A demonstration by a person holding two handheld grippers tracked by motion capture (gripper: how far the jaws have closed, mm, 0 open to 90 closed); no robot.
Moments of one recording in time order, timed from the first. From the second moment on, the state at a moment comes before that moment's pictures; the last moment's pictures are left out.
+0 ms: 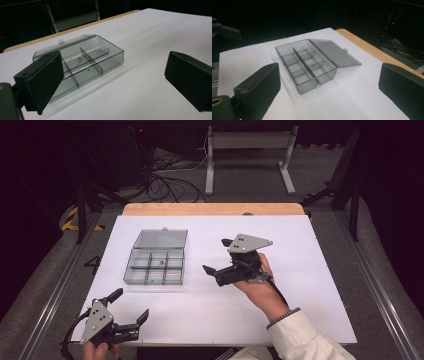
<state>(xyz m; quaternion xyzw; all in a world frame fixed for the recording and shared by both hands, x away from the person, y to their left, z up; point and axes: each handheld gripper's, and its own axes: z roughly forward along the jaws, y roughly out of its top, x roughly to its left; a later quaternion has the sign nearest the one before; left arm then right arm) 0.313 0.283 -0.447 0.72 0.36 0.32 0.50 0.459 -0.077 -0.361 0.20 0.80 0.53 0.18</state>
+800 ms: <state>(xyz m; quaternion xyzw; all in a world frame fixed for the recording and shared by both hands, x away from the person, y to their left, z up) 0.316 0.282 -0.448 0.72 0.36 0.33 0.50 0.403 -0.209 -0.437 0.30 0.78 0.51 0.22</state>
